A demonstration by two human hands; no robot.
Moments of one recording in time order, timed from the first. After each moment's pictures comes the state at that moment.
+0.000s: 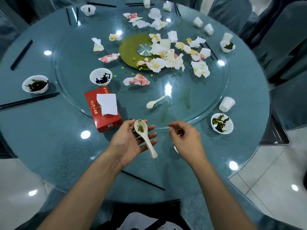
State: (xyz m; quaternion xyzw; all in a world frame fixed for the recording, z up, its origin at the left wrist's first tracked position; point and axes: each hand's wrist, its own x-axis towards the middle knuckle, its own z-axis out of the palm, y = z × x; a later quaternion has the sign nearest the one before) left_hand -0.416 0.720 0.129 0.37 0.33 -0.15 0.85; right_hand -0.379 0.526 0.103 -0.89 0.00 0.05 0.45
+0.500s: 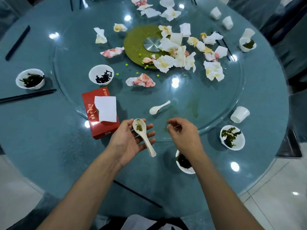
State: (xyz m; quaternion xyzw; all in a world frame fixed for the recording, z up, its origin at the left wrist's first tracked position) left_hand -0.348 0.735 0.100 0.35 0.37 -0.13 0.85; right_hand -0.285 0.548 0.078 -0.91 -0.03 0.11 0.40
